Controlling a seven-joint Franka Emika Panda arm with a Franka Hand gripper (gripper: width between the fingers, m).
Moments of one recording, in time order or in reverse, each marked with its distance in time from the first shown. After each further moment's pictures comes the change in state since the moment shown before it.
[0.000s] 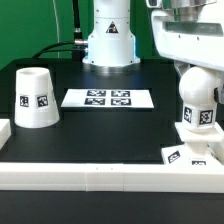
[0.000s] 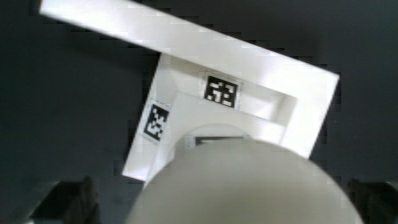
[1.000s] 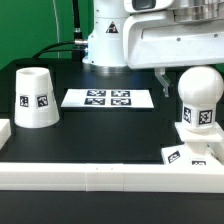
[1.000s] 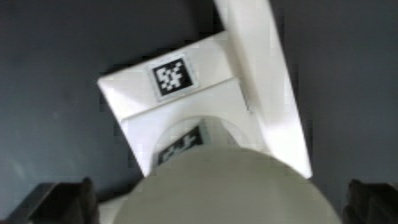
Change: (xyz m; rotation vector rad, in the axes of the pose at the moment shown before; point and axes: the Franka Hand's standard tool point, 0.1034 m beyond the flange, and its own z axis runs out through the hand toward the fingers) arm 0.002 0.002 0.000 -0.051 0.036 -0.971
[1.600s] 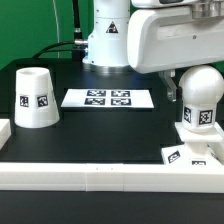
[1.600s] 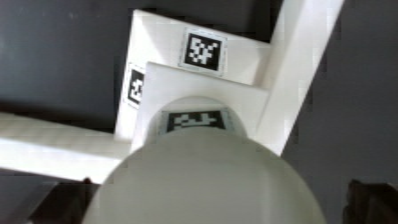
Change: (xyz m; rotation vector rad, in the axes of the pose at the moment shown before) arm 0.002 -0.002 0.000 -0.031 0.013 -0.529
